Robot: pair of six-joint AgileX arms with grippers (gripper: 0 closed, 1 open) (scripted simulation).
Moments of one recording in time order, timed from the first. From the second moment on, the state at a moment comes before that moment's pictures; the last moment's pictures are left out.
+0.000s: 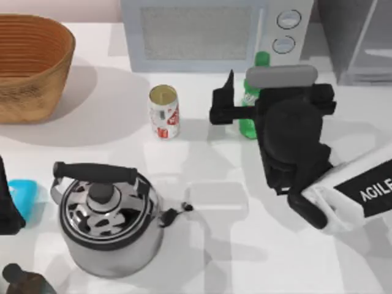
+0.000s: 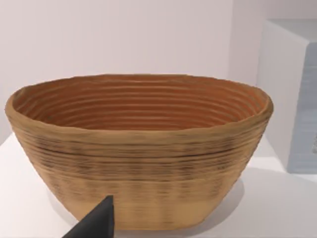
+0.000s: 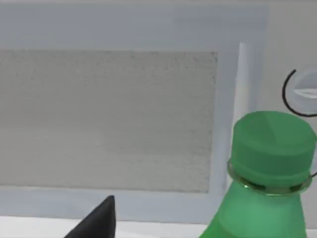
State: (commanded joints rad) left arm 0.00 0.00 0.00 0.00 0.00 0.00; right arm 0.67 2.02 0.82 1.10 0.64 0.08
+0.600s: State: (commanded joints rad) left arm 0.00 0.00 0.00 0.00 0.00 0.00; right arm 0.45 1.29 0.60 0.65 0.42 0.06
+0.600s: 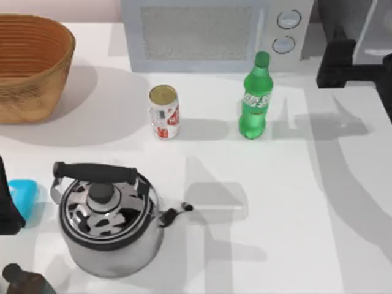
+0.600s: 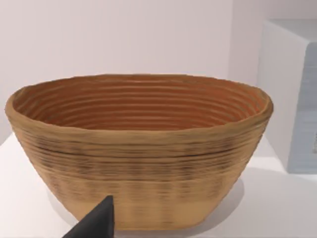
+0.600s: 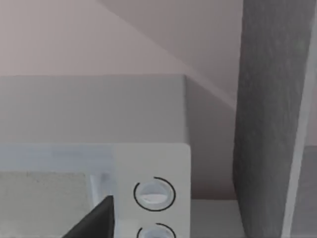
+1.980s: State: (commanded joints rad) left arm 0.00 0.00 0.00 0.00 0.00 0.00; right arm 0.00 0.00 0.00 0.00 0.00 0.00
